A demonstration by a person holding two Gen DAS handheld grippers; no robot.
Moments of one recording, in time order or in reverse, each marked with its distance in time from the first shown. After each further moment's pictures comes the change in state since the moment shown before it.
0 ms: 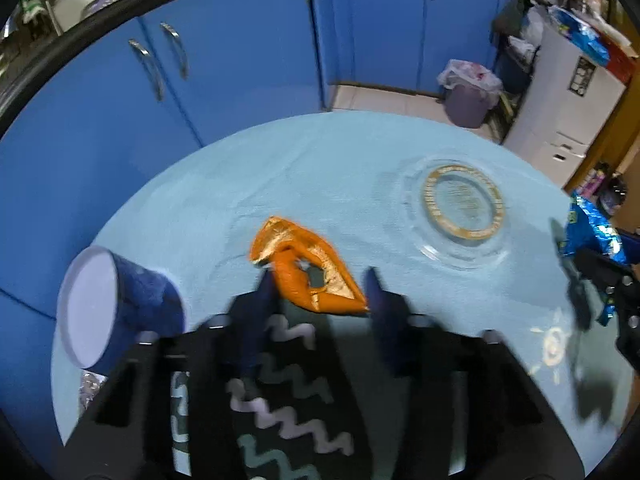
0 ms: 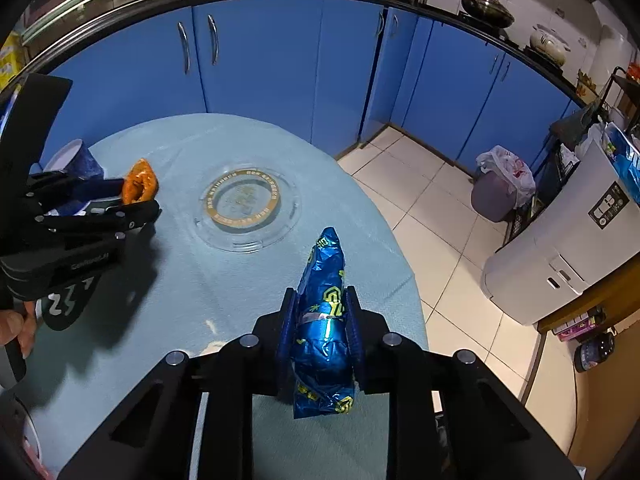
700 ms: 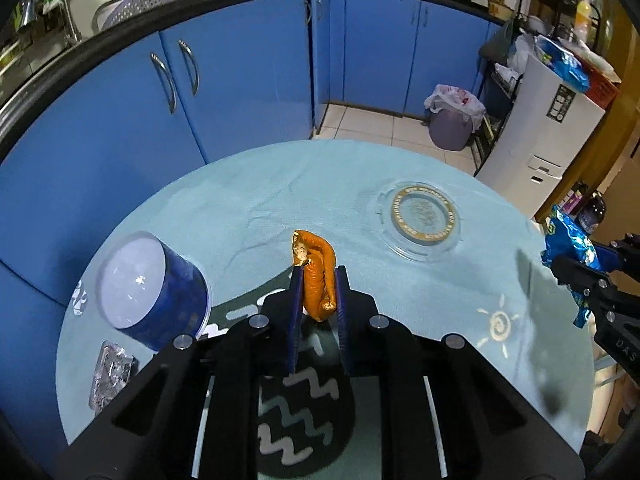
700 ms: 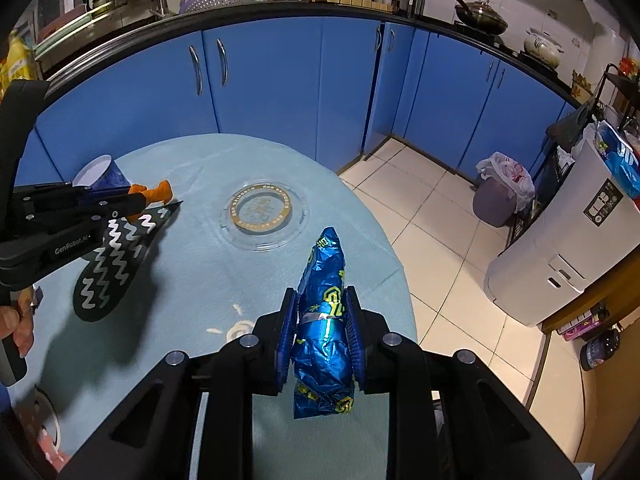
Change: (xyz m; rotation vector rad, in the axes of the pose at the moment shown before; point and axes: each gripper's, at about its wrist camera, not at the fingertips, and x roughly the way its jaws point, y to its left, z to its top) left arm -0.056 0.012 -0.012 -0.044 -0.067 -0.071; right arm -0.044 -0.005 -0.010 0.017 -0.055 0.031
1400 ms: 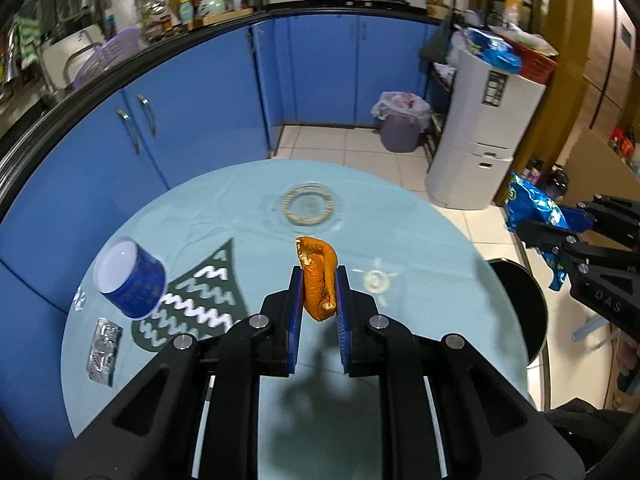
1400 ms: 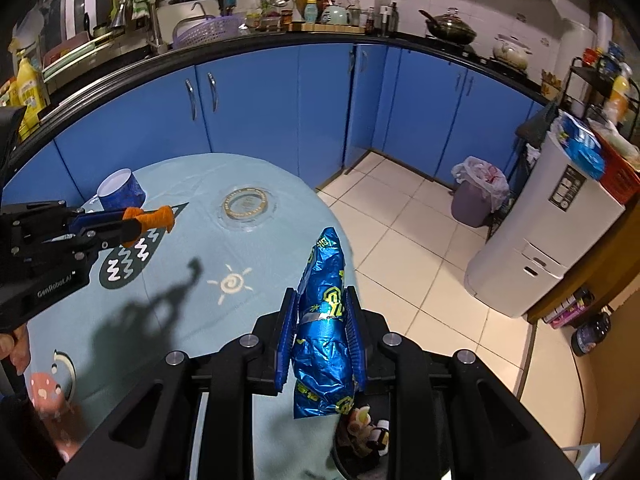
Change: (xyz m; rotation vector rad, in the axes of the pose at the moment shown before) left arm -0.078 -0.078 -0.030 0.135 -0.072 -0.094; right arm -0.087 -0.036 -0.045 0.063 -0.069 -0.039
